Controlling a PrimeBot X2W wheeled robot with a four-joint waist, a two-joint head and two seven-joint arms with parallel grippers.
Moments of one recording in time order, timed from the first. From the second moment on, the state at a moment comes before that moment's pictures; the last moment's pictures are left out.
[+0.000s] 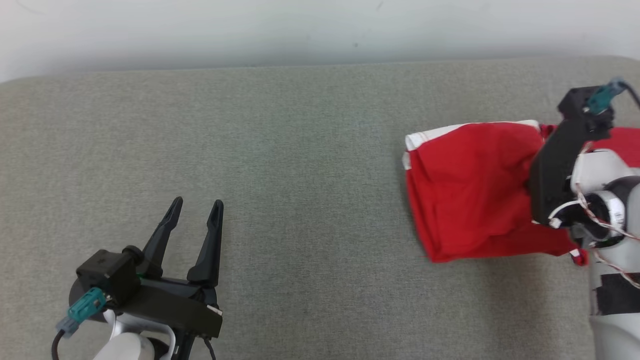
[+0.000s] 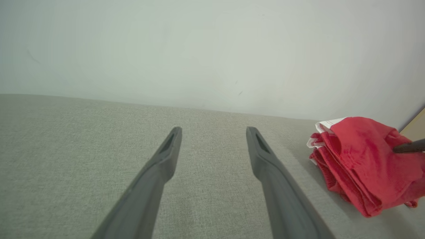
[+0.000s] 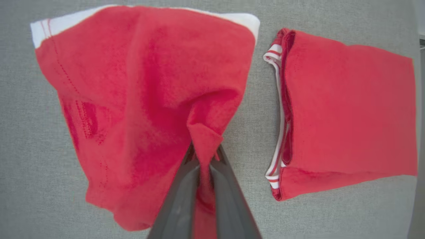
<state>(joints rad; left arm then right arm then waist) -0.28 0.36 -0.55 0.01 -0.59 0.17 -0.21 -0.55 -0.08 -0.18 0.05 0.12 0.13 1.32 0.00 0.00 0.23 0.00</state>
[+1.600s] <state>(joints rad) -0.31 0.42 -0.58 -0.05 -0.57 0.18 -0.16 -0.56 -0.40 -0.37 0.29 -0.24 0.13 0.81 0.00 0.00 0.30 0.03</state>
